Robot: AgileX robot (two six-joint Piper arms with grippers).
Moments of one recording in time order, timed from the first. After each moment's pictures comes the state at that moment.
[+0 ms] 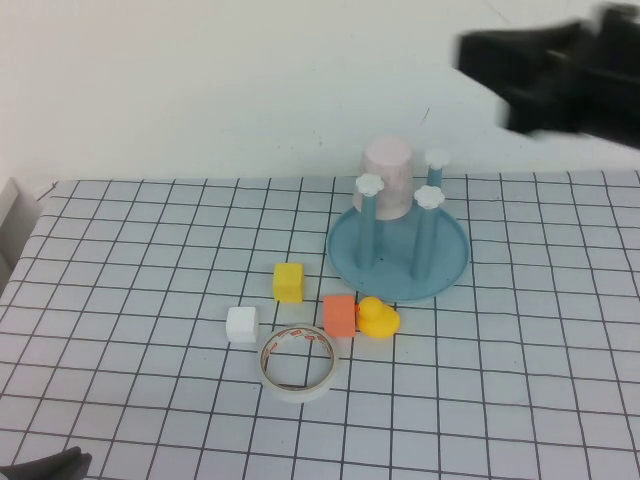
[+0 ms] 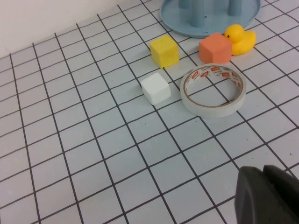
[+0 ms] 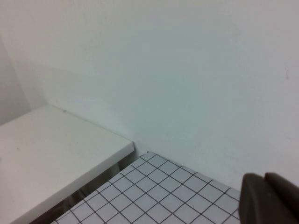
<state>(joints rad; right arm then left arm) 0.38 1.32 -1.09 1.66 0.40 -1.53 -0.48 0.39 -0.30 0.02 0.44 0.07</state>
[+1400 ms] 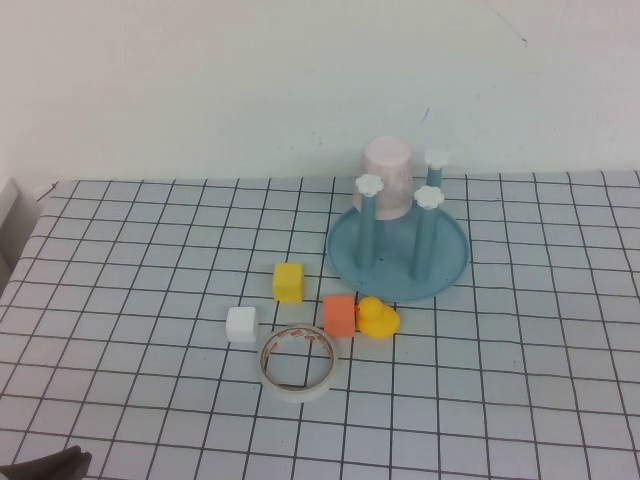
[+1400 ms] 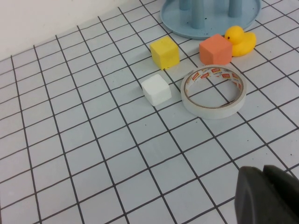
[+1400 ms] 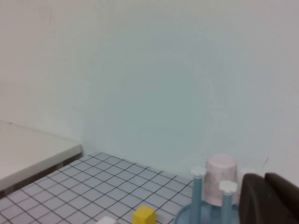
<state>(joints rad) 0.38 0.36 -0.30 1.71 0.18 -1.66 -0.48 0.39 -0.30 0.03 0.44 0.07</state>
